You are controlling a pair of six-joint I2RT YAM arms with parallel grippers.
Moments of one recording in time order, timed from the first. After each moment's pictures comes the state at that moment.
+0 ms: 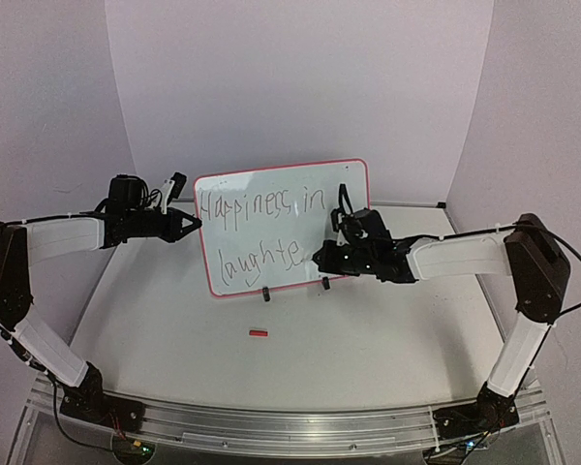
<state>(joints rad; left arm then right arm) -0.23 1.52 0.98 0.02 0.61 0.00 0.75 1.80 1.11 0.09 0.04 0.62</state>
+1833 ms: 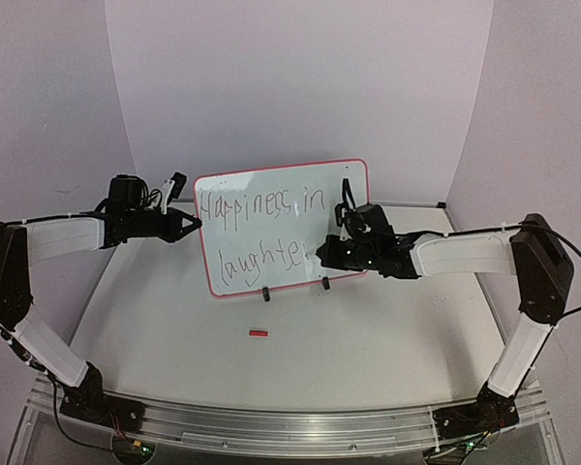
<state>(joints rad) -0.23 1.52 0.98 0.02 0.61 0.00 0.74 1.77 1.13 0.05 0.07 0.61</state>
